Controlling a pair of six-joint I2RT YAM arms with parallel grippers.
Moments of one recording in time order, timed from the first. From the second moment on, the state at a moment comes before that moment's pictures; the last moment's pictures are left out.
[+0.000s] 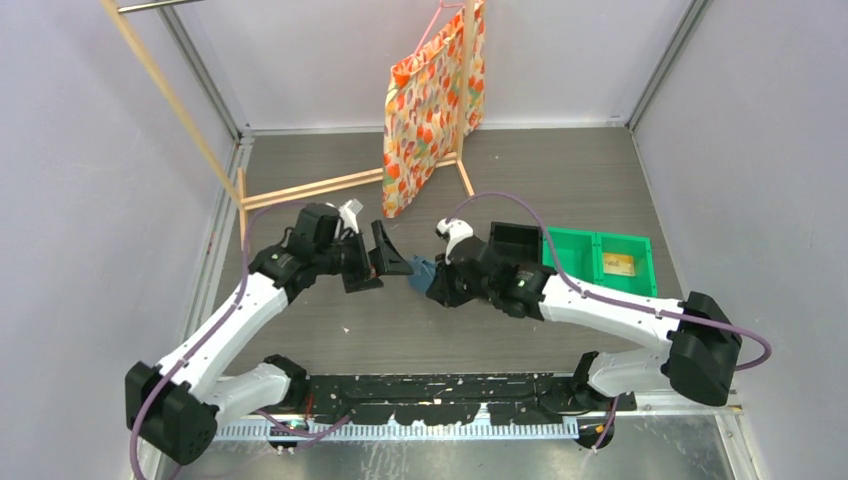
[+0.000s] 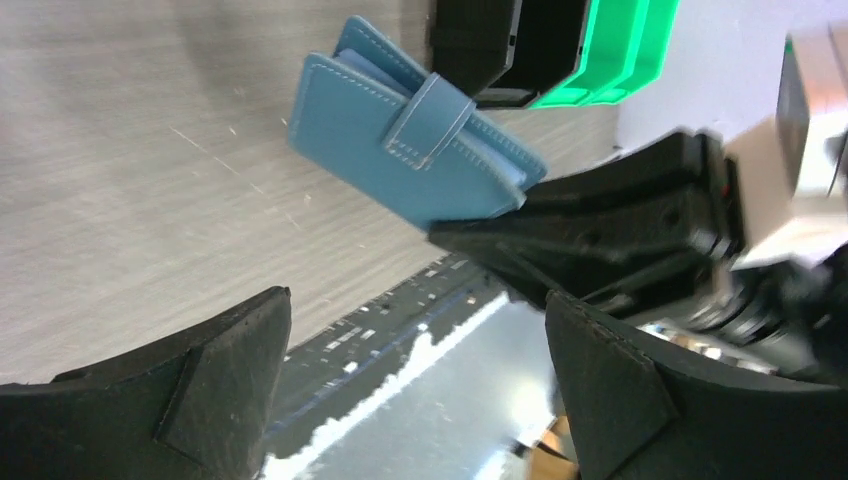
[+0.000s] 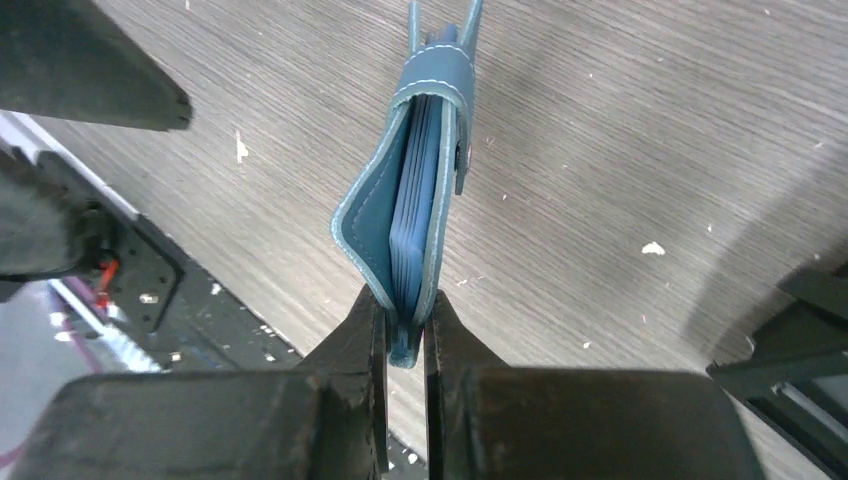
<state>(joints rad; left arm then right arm) -0.48 1.06 0.84 -0.54 0.49 -0.86 1.02 1.28 0.83 -0.23 0.09 0.55</state>
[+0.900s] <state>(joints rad) -0.60 0.44 0.60 -0.45 0.31 0.08 0.72 1.58 1.25 -0.47 -0.65 1.30</state>
